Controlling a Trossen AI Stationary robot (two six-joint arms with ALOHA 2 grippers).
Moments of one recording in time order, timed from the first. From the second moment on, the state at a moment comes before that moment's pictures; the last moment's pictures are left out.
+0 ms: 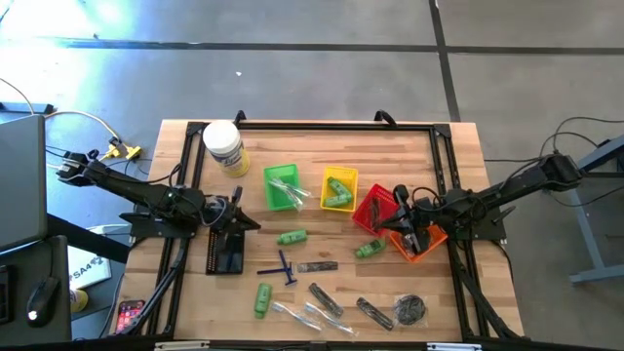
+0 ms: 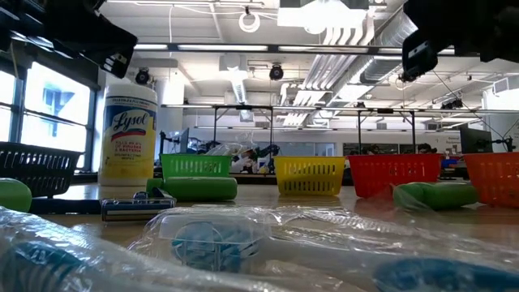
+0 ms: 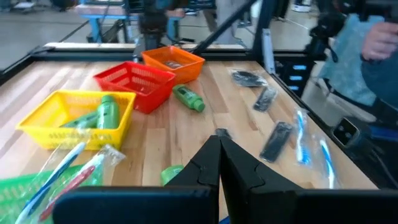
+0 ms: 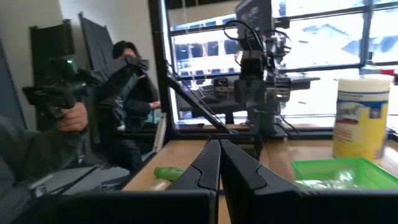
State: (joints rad) left arm -0.28 0.64 0.29 0.19 -0.12 -0.10; right arm 0.27 0.79 0.09 0.86 0.03 0.09
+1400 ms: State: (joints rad) left arm -0.28 0.71 0.40 0.17 -0.27 -0.15; right arm 0.27 0.79 0.09 0.83 0.13 0.15
